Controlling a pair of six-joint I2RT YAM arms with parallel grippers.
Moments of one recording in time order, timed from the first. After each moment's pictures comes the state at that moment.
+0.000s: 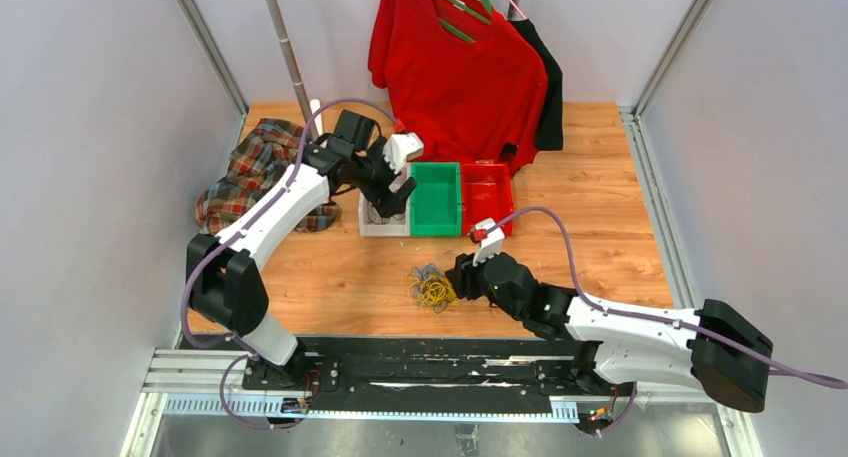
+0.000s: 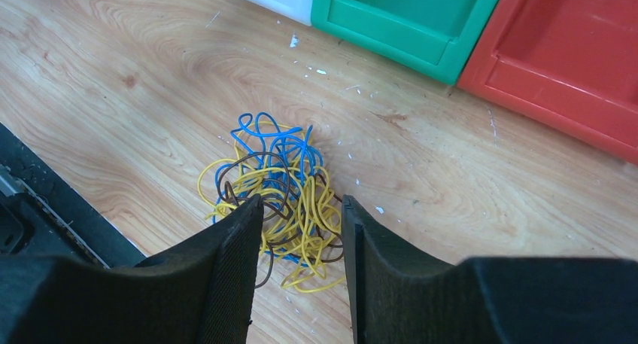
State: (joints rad) left arm -0.42 1.60 1.41 -0.68 0.34 0.47; right arm 1.08 1.08 0.43 0.22 0.36 0.39
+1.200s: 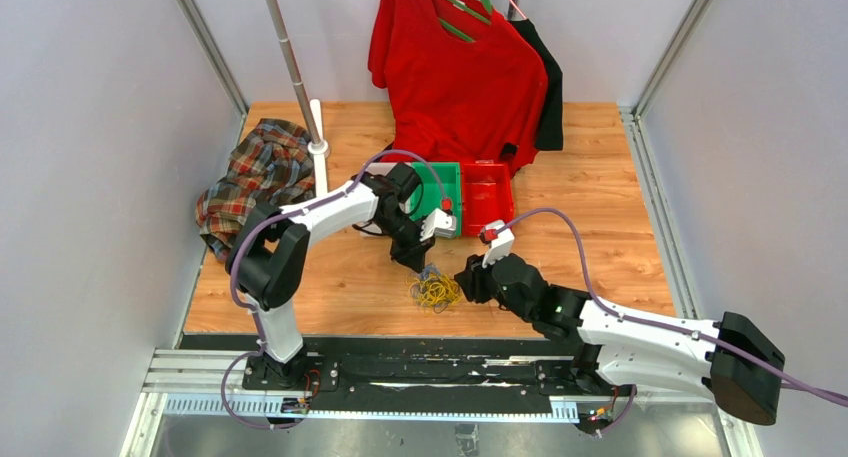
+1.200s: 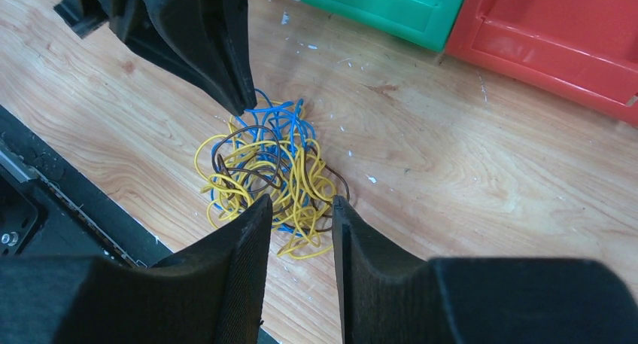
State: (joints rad) left arm -0.61 1.81 1.26 -0.85 0.74 0.88; right arm 1.06 0.97 0.42 0.09 0.33 0.45
